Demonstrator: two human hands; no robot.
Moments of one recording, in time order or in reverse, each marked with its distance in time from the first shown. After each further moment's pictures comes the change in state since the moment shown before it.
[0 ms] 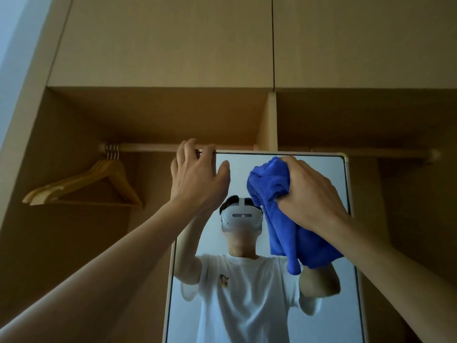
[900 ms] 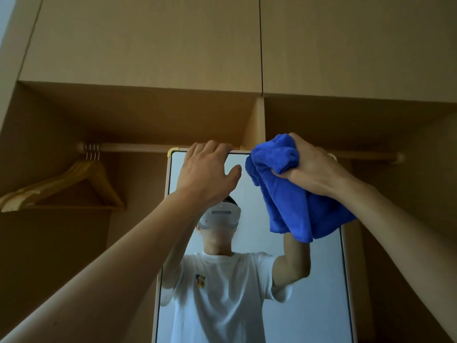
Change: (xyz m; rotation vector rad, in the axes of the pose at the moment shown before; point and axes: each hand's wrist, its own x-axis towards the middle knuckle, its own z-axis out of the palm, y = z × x) left_hand 0.009 0.032 -0.020 0.015 -0.126 0.237; right_hand 0.041 0.007 -0.054 -0.027 -0.165 0.057
